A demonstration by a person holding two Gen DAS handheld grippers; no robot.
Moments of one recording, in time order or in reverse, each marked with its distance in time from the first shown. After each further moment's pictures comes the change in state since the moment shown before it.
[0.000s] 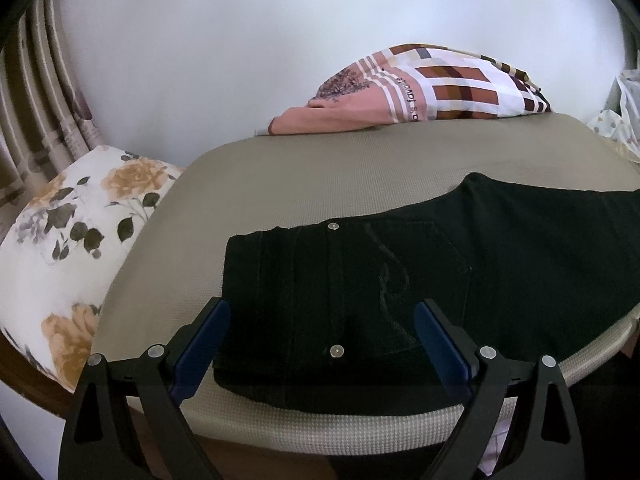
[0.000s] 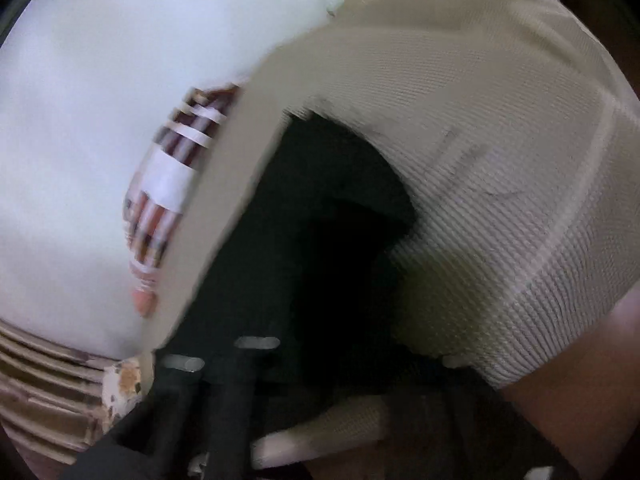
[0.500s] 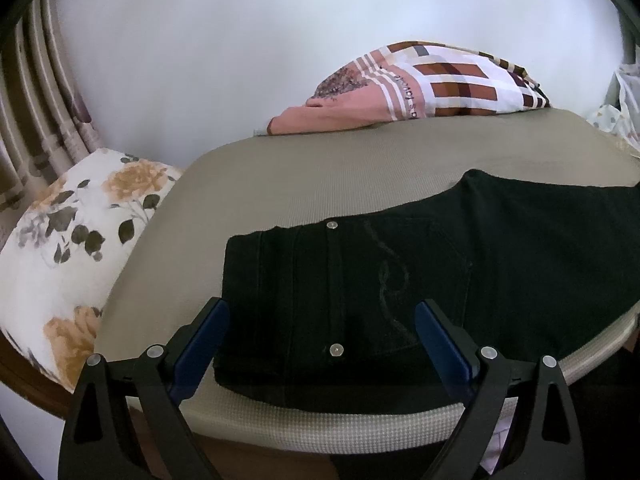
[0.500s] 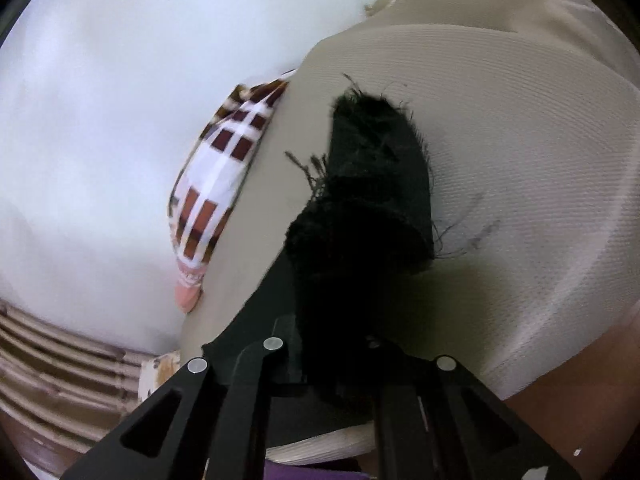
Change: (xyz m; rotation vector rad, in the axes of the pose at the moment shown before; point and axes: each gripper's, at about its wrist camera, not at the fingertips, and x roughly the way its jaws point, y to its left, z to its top) left arm 0.000 -0.003 -0.001 0.015 -0.001 0.007; right arm -0.010 0.053 -0.015 -0.025 0.022 0.128
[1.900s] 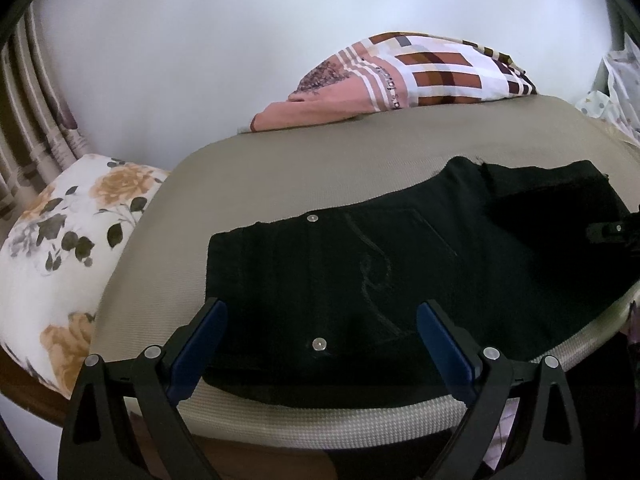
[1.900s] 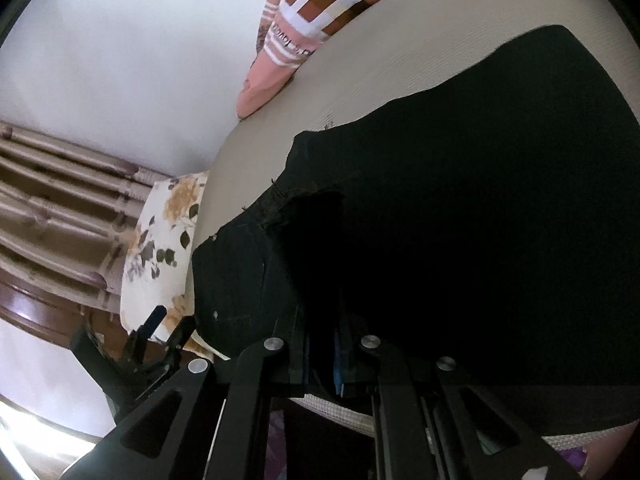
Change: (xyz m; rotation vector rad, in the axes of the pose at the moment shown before) left arm 0.003 -0.013 -0.002 0.042 0.028 -0.029; right arm 0.188 0.184 -0.186 -0.383 0.505 0.098
